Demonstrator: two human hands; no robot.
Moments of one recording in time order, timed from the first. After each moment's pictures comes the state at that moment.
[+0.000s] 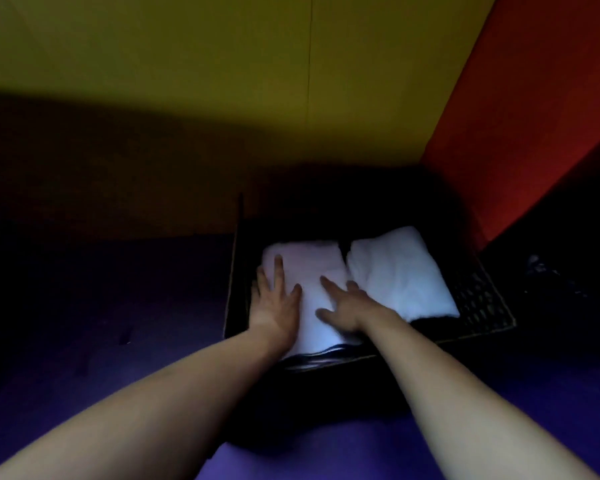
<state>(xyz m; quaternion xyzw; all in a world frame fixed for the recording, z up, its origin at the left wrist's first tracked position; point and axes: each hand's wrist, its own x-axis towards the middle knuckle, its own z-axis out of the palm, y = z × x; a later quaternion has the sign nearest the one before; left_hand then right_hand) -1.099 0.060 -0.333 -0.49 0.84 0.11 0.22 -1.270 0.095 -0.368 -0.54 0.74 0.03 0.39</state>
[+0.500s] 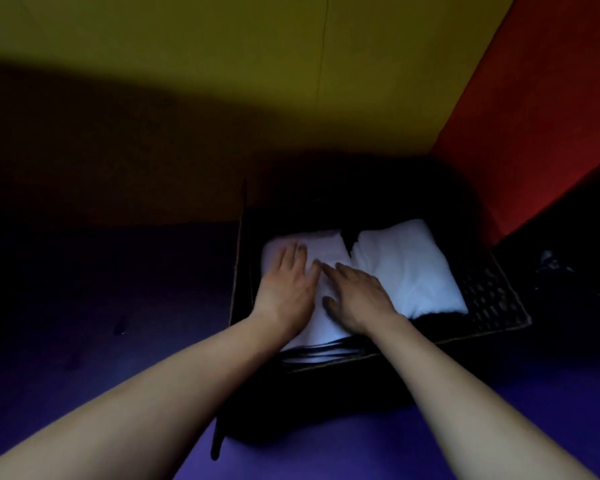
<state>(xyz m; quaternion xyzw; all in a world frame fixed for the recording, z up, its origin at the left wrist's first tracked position) -1.098 0.048 -0.327 -0.39 0.91 0.02 0.13 -1.257 0.096 -0.371 -0.65 0.74 0.02 0.17</state>
